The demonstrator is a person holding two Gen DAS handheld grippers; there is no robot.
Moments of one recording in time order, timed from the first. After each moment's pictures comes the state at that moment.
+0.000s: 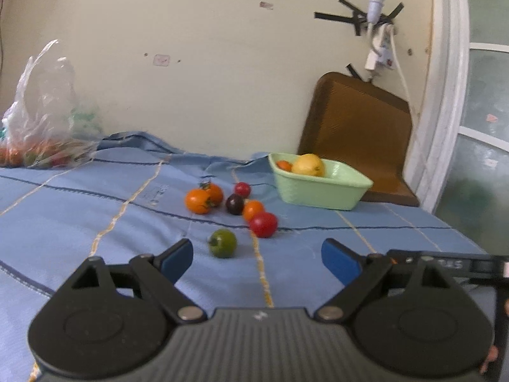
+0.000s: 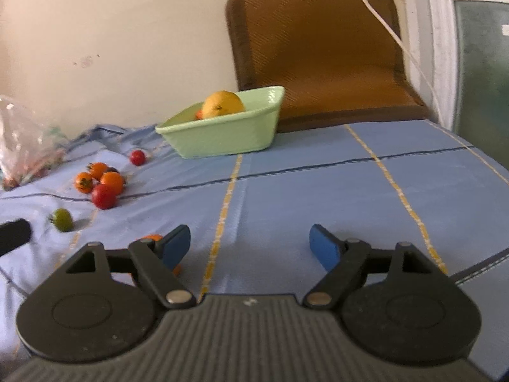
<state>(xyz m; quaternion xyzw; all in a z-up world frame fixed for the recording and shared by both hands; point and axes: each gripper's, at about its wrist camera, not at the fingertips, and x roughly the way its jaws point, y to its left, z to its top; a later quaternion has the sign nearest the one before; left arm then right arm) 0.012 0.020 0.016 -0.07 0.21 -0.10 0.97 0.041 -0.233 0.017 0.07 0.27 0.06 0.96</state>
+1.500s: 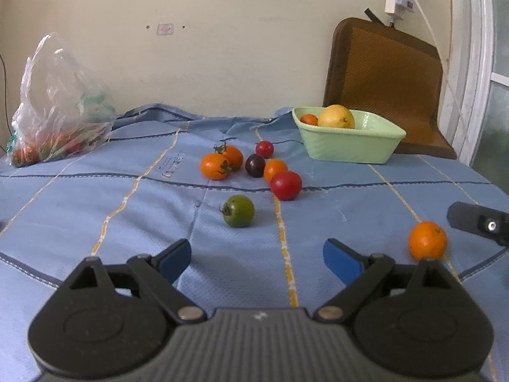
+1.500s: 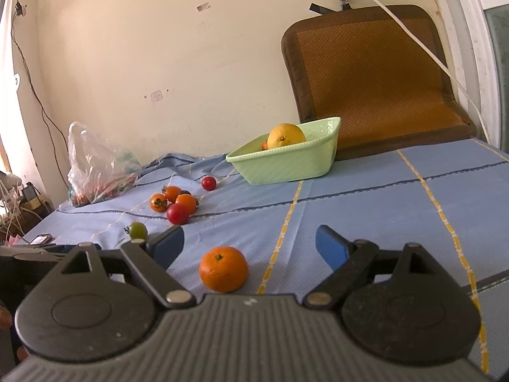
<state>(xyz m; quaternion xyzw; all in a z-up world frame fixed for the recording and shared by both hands) 0.033 0.001 0.007 -0.01 0.28 -0.06 0.96 0.014 -0.239 0.030 0.11 0.20 0.18 0.96</state>
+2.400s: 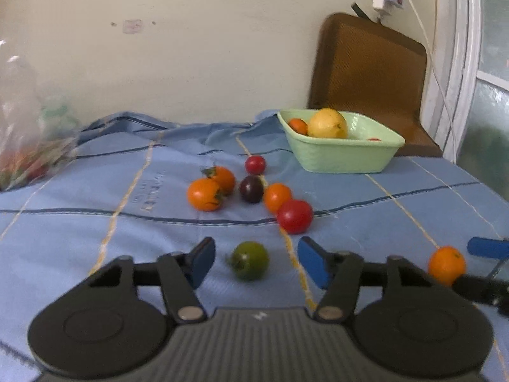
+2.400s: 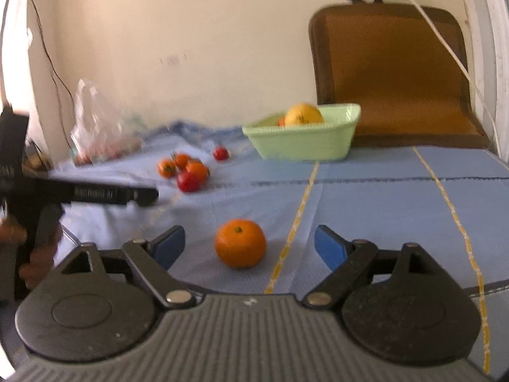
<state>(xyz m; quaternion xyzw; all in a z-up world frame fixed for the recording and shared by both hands) 0.090 0.019 0.011 0.01 0.30 -0.13 0.95 0.016 -0.213 0.029 0.03 0.24 0.18 0.95</state>
